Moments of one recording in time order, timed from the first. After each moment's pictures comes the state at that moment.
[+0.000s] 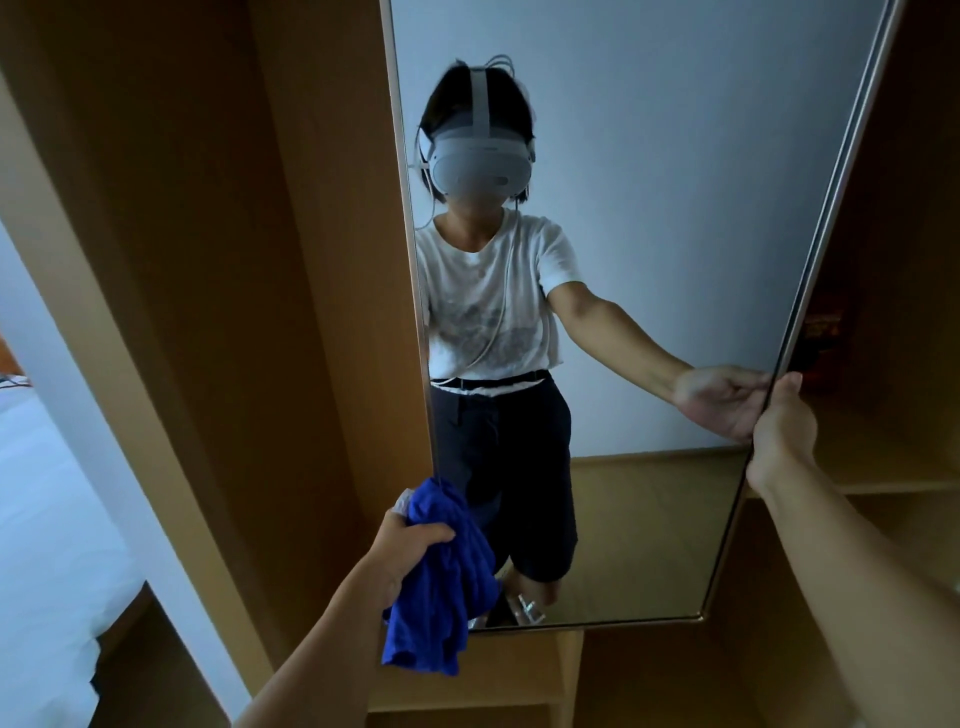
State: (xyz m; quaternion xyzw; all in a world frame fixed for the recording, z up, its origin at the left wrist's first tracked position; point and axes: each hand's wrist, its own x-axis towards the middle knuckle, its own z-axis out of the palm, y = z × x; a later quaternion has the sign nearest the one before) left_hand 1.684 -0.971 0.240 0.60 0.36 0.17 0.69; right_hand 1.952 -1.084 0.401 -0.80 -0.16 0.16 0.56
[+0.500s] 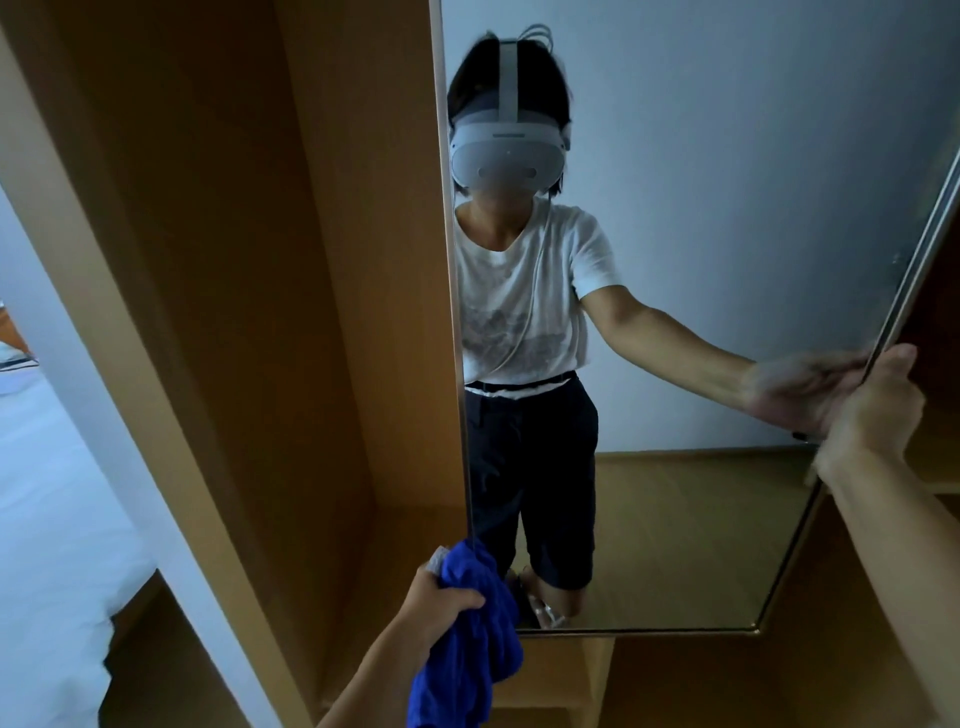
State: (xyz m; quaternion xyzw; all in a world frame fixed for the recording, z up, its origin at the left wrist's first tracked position) left_hand 1.681 -0.966 0.146 0.63 0.37 0.09 0.67; right_hand 1.931 -1.217 0.318 -0.52 -0.03 -0.13 0.85
